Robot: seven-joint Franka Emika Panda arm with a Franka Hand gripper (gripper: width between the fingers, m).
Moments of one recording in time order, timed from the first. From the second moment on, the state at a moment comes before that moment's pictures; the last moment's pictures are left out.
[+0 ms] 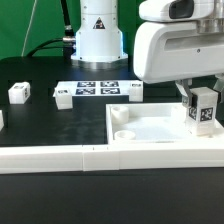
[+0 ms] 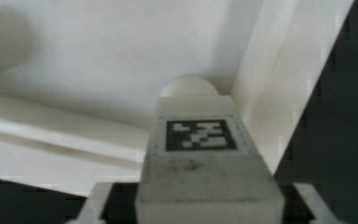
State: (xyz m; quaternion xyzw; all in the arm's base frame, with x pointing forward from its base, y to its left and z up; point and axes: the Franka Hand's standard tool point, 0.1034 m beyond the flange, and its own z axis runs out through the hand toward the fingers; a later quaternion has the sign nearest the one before) arm 0.636 0.121 0.077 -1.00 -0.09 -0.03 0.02
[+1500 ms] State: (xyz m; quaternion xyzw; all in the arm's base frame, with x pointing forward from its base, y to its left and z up) arm 0.635 0.115 0.074 -0.92 0.40 0.00 0.04
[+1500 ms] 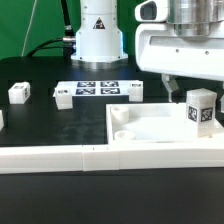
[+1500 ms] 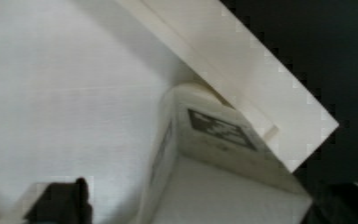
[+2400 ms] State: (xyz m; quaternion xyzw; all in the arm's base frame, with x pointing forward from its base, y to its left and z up) arm 0.643 0.113 0.072 -1.00 -0.08 0.00 0.03
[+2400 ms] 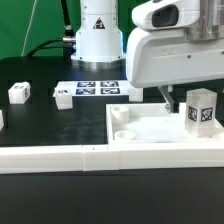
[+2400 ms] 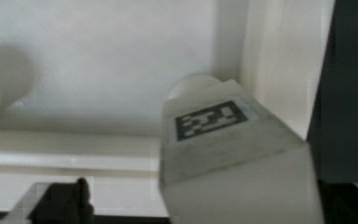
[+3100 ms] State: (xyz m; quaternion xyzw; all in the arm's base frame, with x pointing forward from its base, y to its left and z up) arm 0.641 0.116 0.071 -1.00 0.07 0.00 0.04
